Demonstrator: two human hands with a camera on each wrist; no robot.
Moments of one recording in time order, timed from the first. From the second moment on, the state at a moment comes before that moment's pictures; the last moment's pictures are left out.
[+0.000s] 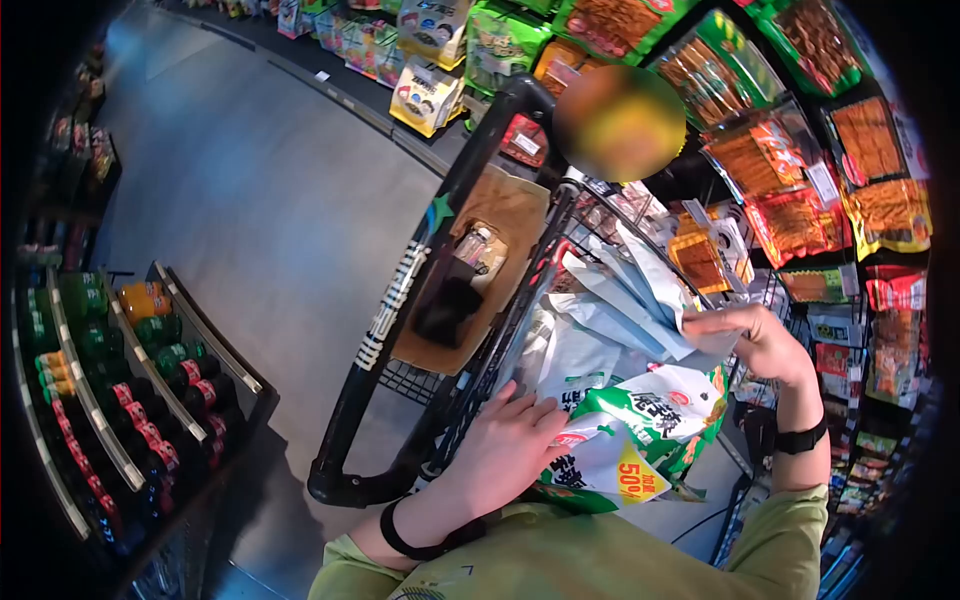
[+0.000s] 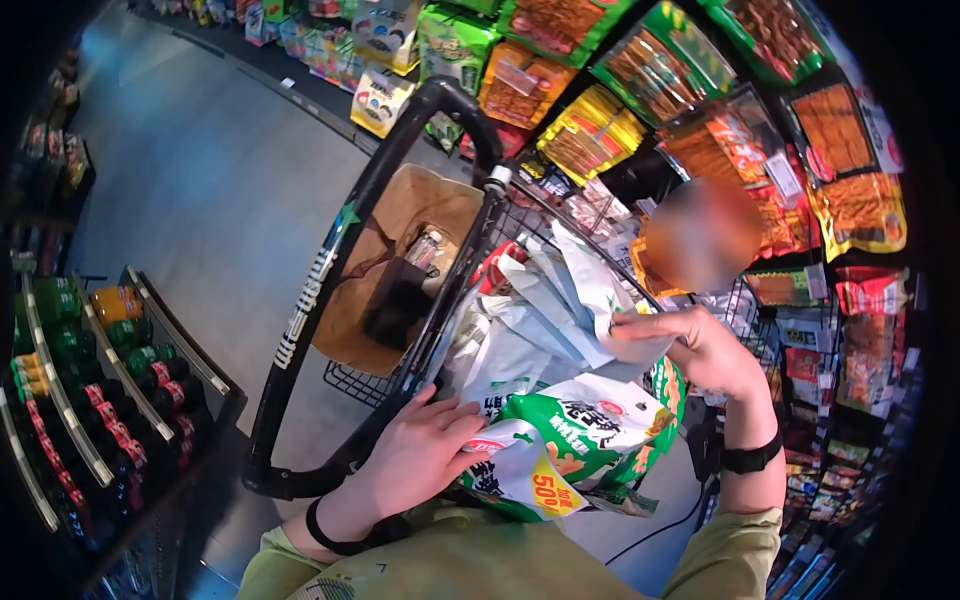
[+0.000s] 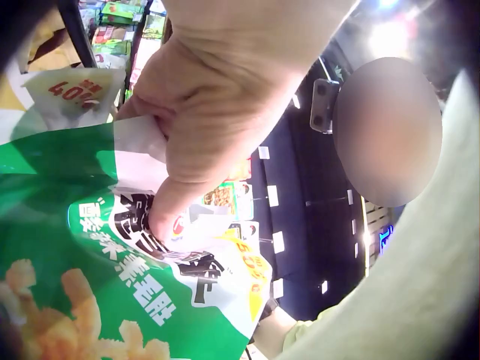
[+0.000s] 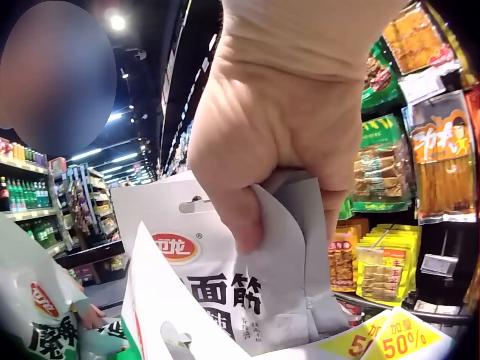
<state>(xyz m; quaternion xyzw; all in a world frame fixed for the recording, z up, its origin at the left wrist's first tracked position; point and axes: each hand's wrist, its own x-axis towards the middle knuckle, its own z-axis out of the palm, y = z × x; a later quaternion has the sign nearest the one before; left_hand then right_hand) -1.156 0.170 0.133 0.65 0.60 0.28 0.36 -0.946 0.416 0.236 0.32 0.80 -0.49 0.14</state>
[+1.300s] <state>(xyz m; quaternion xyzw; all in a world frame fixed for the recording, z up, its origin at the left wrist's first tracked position) -1.105 0.177 0.160 0.66 0.71 0.25 0.07 -0.585 0.156 0.197 0.77 0.50 -0.35 -0.20</state>
